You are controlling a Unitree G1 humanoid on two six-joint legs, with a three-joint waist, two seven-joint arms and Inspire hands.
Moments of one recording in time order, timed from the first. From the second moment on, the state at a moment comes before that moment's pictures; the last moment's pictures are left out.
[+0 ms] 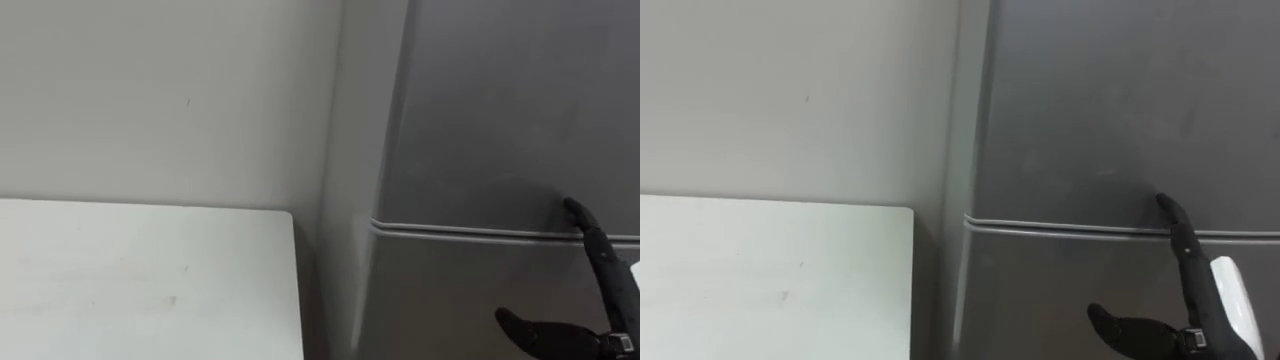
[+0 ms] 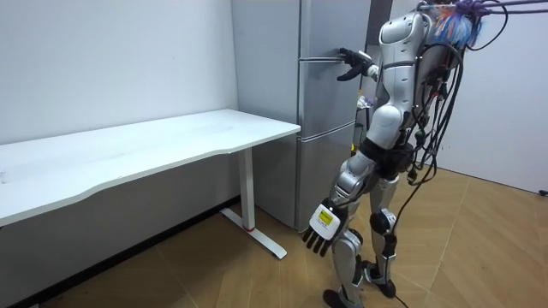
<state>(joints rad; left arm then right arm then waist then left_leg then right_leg) 0.34 0.27 0.12 0.98 0.05 0.08 -0.03 0.02 -0.43 -0.13 0.18 -0.16 -0.26 -0.24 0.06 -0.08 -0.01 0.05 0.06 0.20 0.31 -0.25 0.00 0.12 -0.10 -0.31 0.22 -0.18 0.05</state>
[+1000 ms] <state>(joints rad) 0.40 0.25 0.22 0.96 0.03 0.04 0.04 0.11 -0.43 -0.37 0.26 0.48 -0.09 -0.49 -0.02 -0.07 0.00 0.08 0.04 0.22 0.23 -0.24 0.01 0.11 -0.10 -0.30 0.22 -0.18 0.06</state>
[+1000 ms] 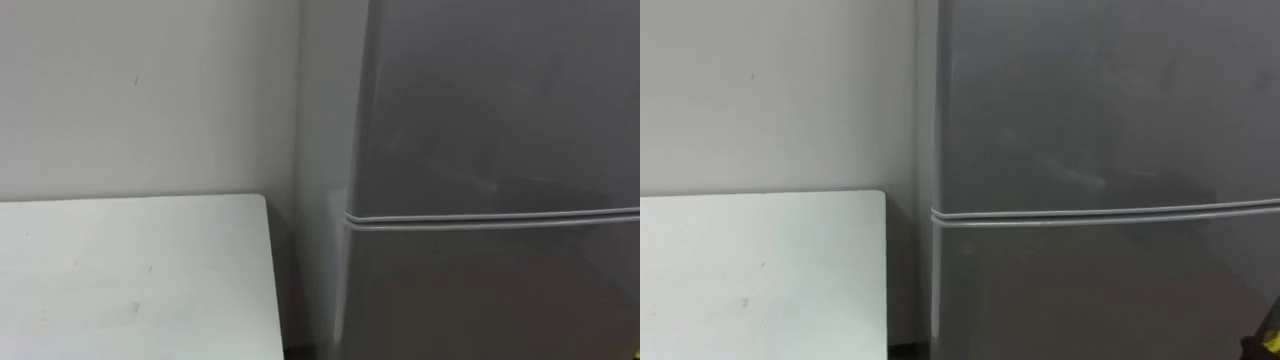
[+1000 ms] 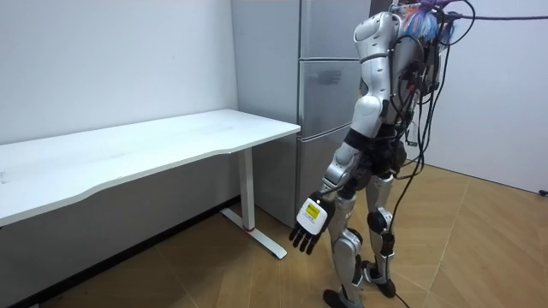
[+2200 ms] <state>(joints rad) 0.42 0.18 0.19 1.01 -0.10 0.03 0.08 0.28 -0.25 -0.24 0.97 0.55 -0.07 -0.39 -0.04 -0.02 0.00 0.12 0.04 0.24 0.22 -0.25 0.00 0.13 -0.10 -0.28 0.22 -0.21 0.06</state>
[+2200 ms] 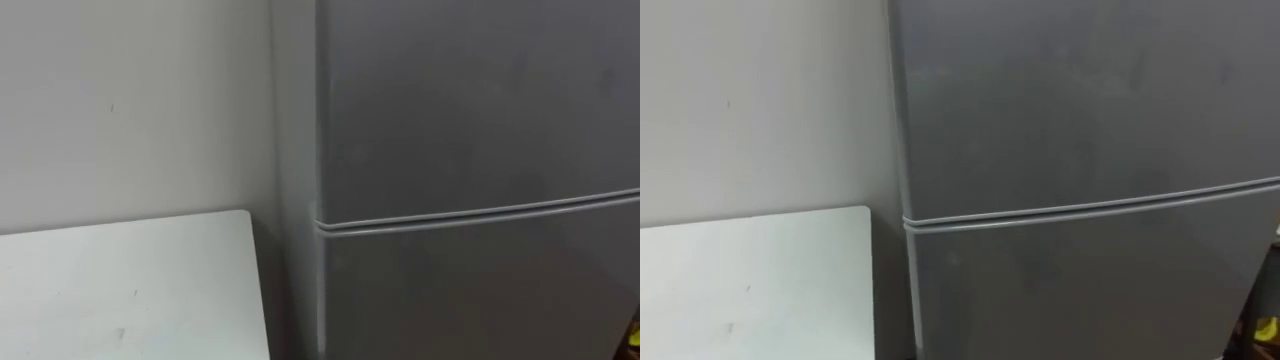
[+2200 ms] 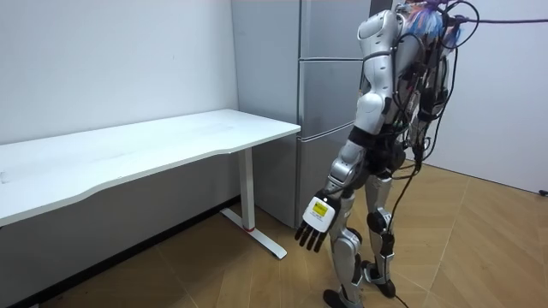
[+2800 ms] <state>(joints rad) 0.35 0.18 0.04 1.09 -0.08 0.02 0.08 0.25 -0.23 0.06 1.08 0.38 -0.06 -0.13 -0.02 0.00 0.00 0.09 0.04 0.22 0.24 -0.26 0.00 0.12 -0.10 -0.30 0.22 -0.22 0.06</state>
